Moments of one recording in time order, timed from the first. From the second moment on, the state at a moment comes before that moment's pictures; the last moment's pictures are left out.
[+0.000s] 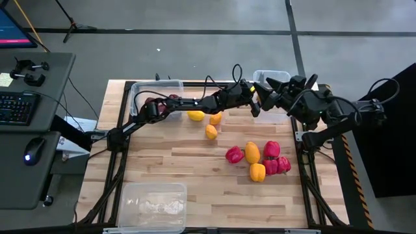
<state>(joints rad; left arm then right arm) 0.25 2.46 2.02 0.39 -0.06 -0.05 0.20 1.05 1.31 -0.36 1.00 0.60</state>
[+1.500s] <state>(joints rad) 0.01 1.60 1.67 -0.72 -0.13 -0.17 0.01 1.14 1.31 -0.60 0.46 0.44</state>
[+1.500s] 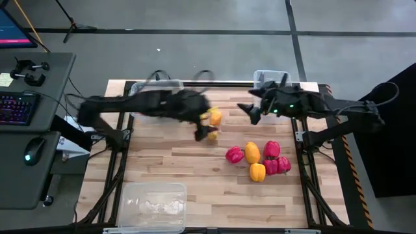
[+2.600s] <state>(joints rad) -0.10 0.76 0.86 -0.70 -0.30 -0.61 -0.04 2.01 1.34 -0.38 0.33 0.73</state>
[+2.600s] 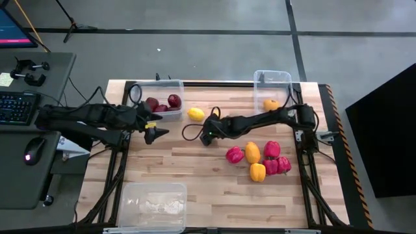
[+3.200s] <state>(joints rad) -0.10 0.90 0.86 -0.55 -0.33 -0.73 -0.07 2.02 1.35 -0.40 0.28 0.69</state>
